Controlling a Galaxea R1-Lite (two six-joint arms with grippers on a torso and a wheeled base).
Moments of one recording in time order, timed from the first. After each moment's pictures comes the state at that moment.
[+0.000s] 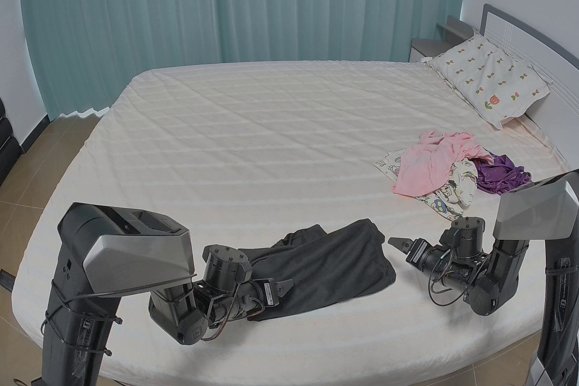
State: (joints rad) left arm -0.55 2.47 -0.72 -1.15 -0.05 -0.56; right arm 0.27 2.36 -0.50 -1.38 0.06 0.80
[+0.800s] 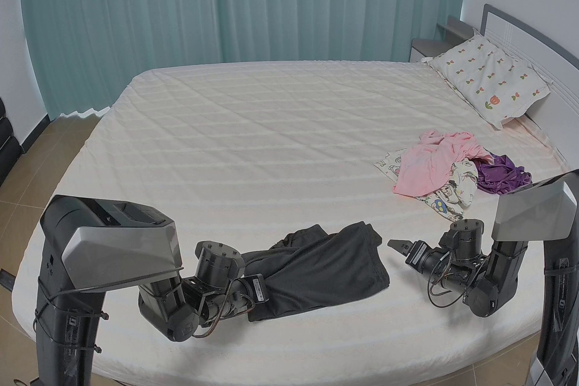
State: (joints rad) left arm -0.54 2.40 -0.68 -1.06 0.03 -0.63; right arm 0.27 2.37 -0.49 -1.38 0.06 0.82
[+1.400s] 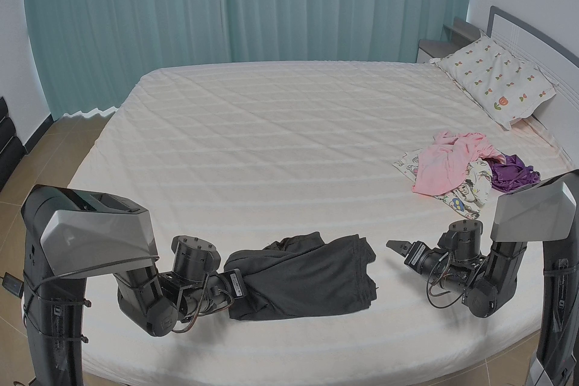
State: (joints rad) left arm -0.45 2.34 -0.60 -1.07 0.03 -0.63; right arm 0.28 2.37 -0.49 -1.38 0.06 0.82
